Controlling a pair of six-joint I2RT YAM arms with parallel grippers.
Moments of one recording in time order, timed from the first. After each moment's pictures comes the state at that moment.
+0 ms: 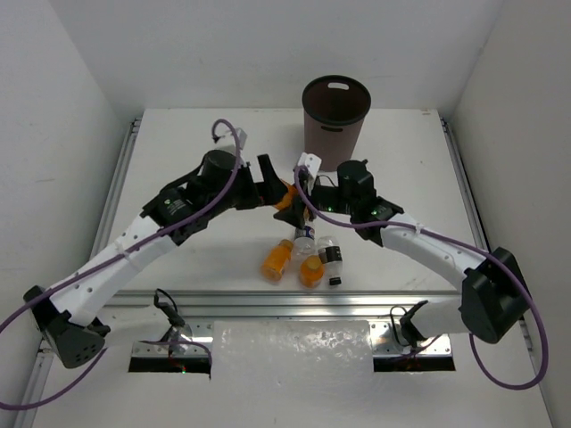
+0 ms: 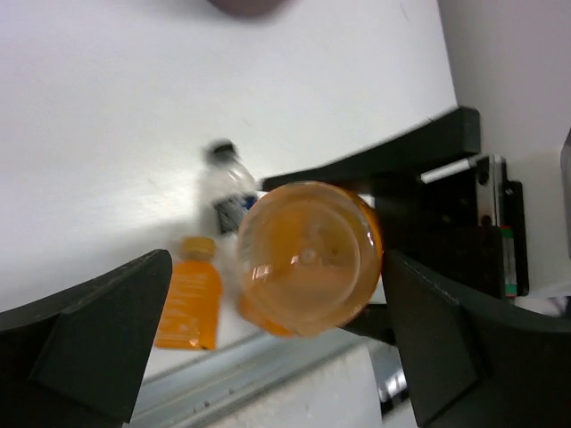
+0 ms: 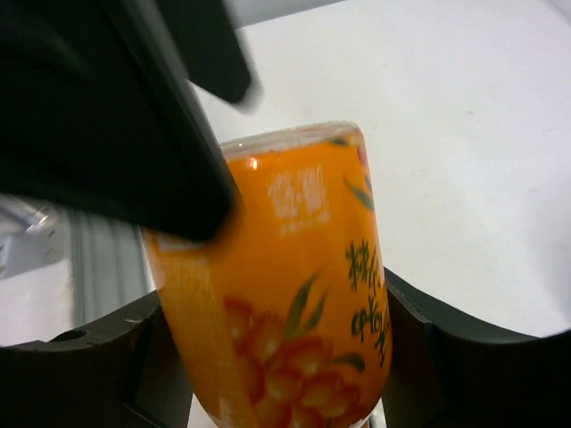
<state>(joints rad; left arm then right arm) -0.68 1.17 1.24 -0.59 -0.09 -0.69 0.63 1.36 0.85 0.25 -0.61 -0.12</state>
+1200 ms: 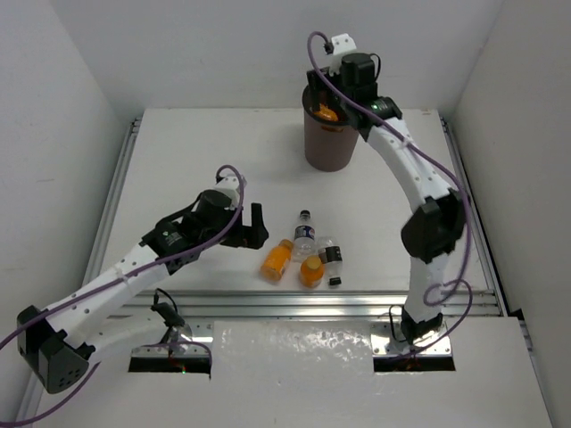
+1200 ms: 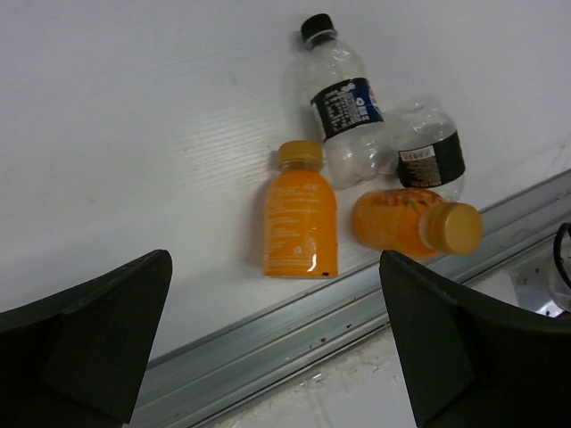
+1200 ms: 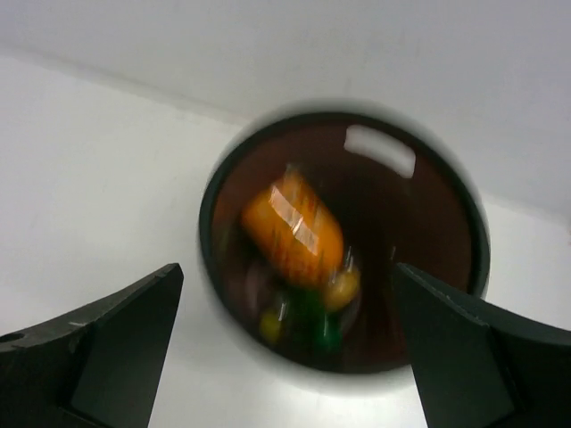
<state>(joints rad) -0.68 0.95 0.85 -0.58 -0.11 -0.49 0.37 2.06 2.13 -0.37 0.17 -0.09</state>
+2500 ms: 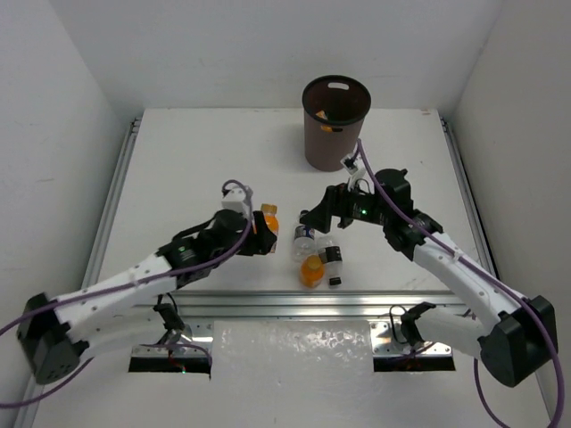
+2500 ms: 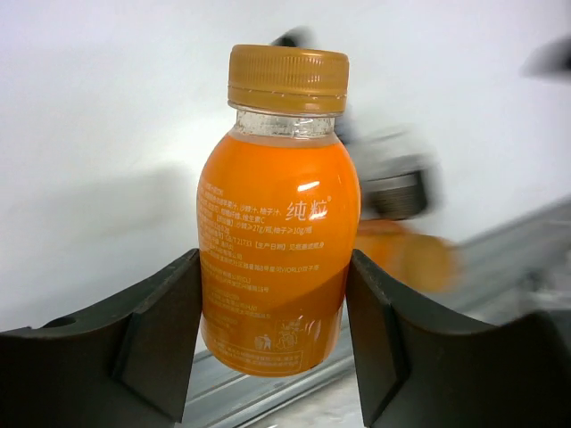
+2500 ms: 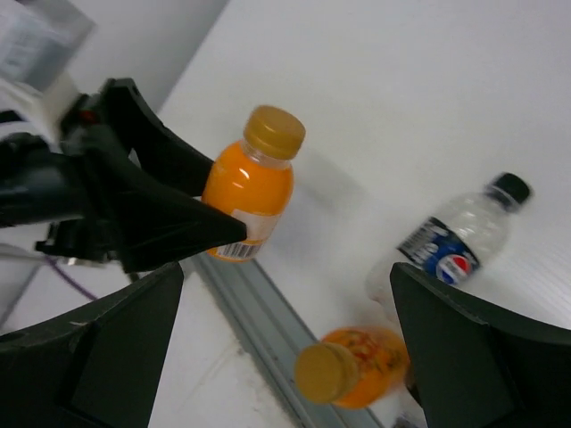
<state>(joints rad) -0.84 1.08 0.74 -0.38 -0.30 -0.68 0.46 1.08 0.76 -0.08 -0.54 0.40</state>
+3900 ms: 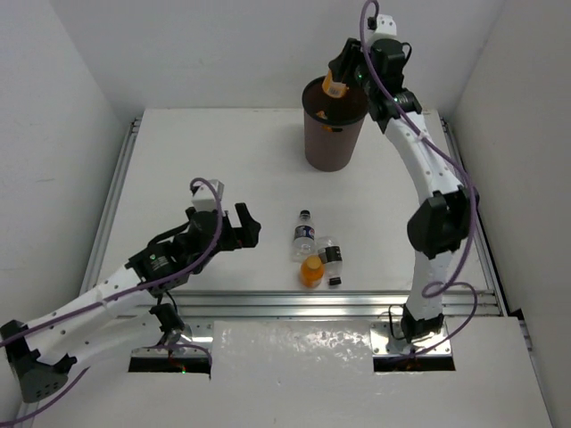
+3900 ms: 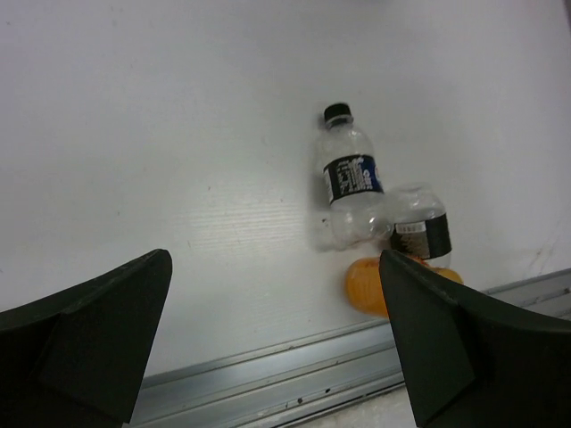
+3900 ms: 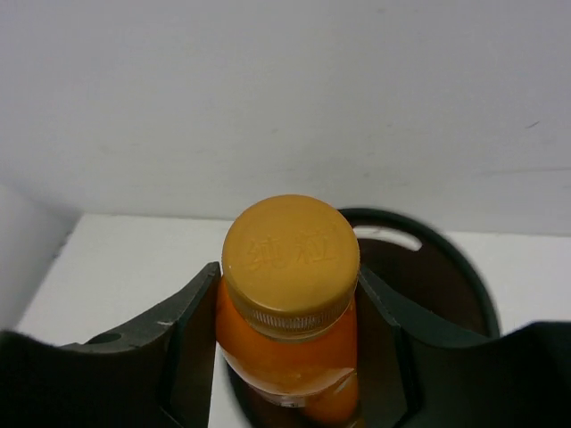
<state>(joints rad) -0.83 0.78 0.76 -0.49 -0.47 -0.67 0.25 1.97 2.03 -0.17 -0.01 0.29</state>
